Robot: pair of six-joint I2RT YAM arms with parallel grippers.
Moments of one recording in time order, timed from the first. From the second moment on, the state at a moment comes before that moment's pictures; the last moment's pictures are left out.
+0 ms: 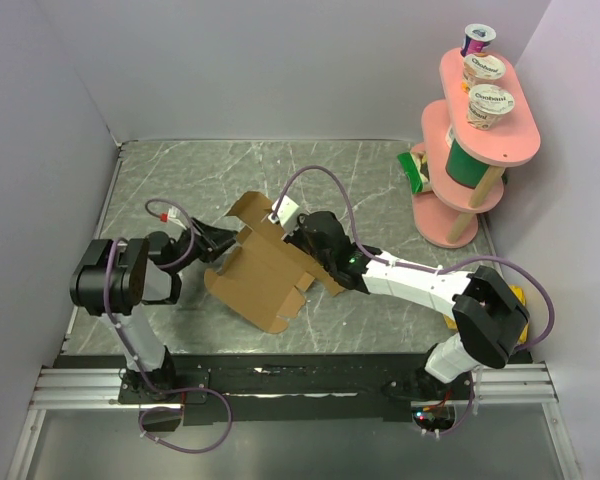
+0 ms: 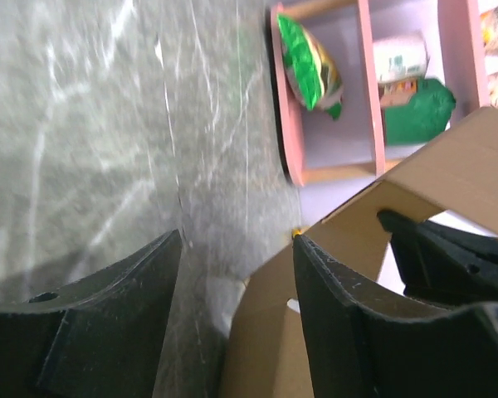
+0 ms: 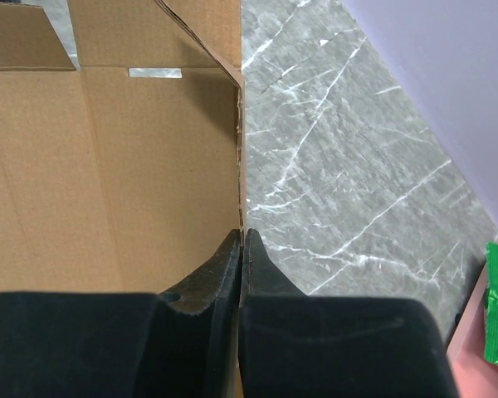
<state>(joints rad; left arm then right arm) 0.02 1.80 0.40 1.28 0.76 -1.13 0.87 1.51 0.96 0.17 0.32 -0.41</state>
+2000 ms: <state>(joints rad) -0.01 1.54 0.38 1.12 0.73 -1.01 0.88 1.51 0.96 0.13 0.32 -0.43</state>
